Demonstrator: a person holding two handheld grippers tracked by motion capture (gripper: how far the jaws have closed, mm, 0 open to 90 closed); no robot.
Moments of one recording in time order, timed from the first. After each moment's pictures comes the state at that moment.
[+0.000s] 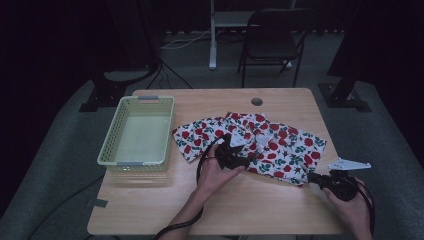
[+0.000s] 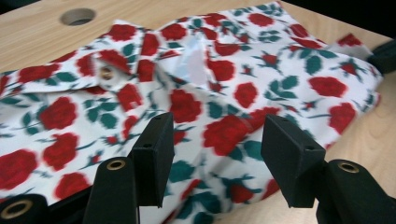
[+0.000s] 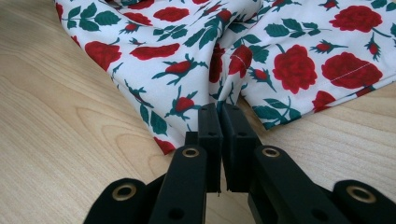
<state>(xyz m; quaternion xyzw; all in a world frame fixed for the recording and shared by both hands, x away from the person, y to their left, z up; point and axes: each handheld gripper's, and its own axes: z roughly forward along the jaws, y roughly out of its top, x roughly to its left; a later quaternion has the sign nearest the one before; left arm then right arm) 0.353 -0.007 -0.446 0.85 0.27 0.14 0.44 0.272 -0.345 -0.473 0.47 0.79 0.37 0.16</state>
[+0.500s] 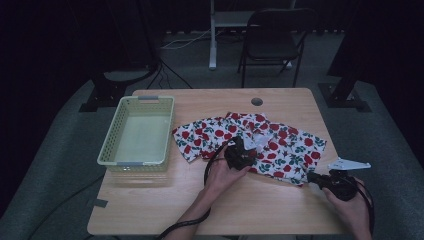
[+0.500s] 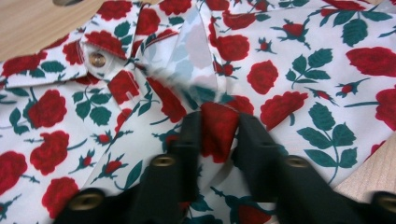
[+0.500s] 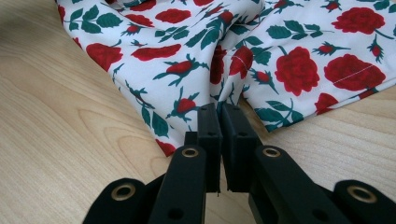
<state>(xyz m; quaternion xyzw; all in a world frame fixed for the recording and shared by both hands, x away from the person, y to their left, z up) 0.362 -0.032 -0.460 0.87 0.28 0.18 0.37 0.272 -0.344 -0.472 0.46 0.79 0.37 0.16</state>
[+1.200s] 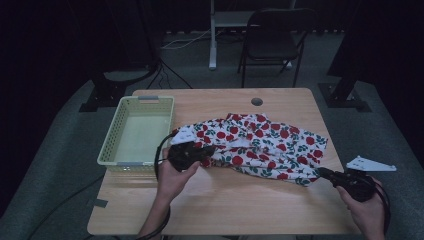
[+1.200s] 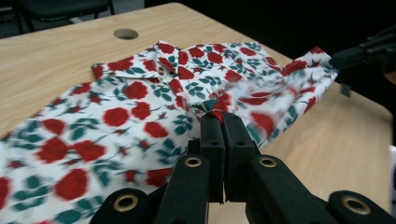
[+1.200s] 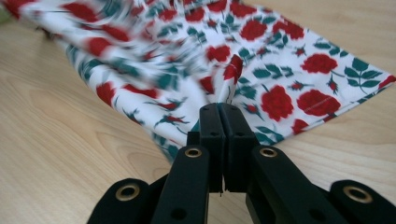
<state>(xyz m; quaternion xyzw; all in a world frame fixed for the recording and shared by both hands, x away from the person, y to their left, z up) 0.318 0.132 -0.392 0.80 0.30 0.10 0.51 0.253 -0.368 -0.438 0.45 0.76 0.43 0.19</state>
